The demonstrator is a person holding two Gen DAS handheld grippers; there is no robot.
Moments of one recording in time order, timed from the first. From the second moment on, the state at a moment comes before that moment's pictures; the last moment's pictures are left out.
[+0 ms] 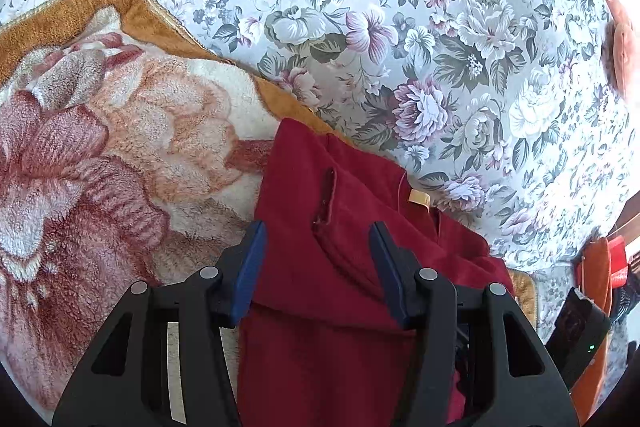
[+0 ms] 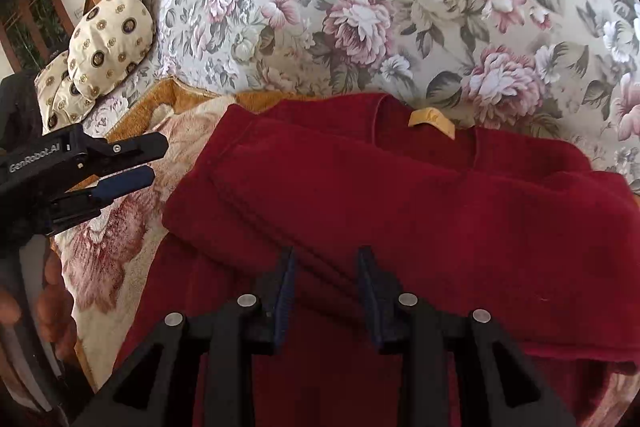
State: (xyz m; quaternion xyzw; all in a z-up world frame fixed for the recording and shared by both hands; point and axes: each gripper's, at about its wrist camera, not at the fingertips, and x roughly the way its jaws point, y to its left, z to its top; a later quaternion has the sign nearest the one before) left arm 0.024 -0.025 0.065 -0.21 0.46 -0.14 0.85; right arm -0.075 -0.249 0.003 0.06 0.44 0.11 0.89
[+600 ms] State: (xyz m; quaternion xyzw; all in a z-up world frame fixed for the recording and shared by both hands) left arm 0.042 -0.081 0.021 -0.25 0.53 -0.20 0.78; right arm -0.147 -0.368 0.045 0.21 0.38 0.07 0.90
